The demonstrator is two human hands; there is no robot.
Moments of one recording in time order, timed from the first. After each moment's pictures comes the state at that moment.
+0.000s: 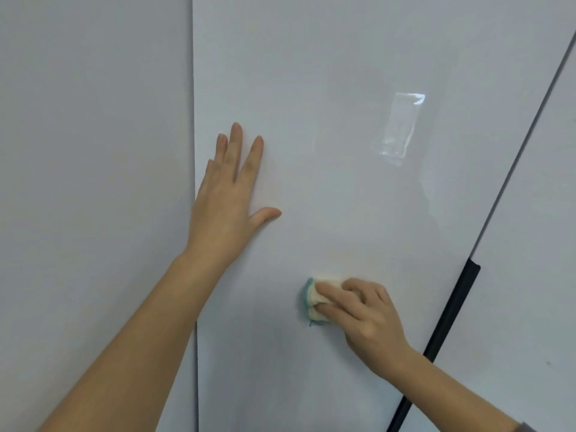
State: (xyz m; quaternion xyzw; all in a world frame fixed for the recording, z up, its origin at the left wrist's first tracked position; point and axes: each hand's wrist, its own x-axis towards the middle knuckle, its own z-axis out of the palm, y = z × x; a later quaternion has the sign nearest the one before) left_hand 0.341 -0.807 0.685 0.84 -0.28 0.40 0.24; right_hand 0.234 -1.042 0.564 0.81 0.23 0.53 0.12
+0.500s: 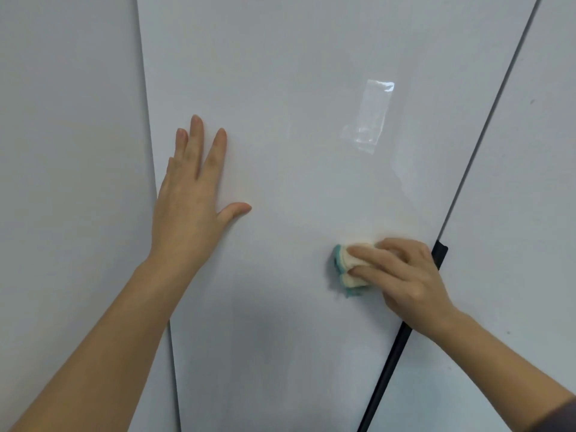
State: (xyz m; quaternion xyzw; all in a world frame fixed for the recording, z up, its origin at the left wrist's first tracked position) left_hand 0.337 -0.810 0.678 0.84 -0.27 0.40 0.27; right_hand 0.198 -1.111 0.621 0.80 0.23 0.52 0.17
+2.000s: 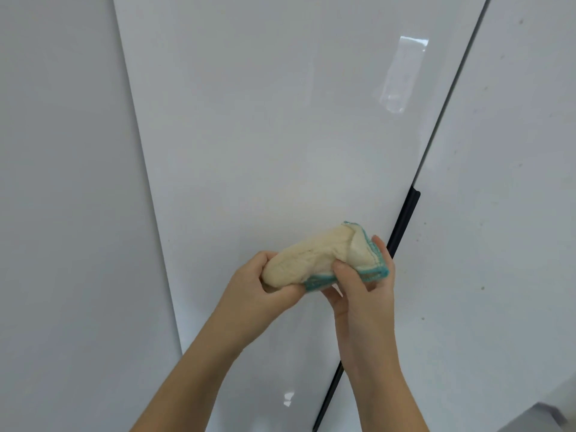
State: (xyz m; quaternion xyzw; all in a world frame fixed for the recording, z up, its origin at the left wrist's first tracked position) left_hand 0.178 -0.874 0.577 0.74 -0.21 -0.07 0.64; right_hand 0.121 -1.006 0.579 0.47 -0.10 0.30 -0.83
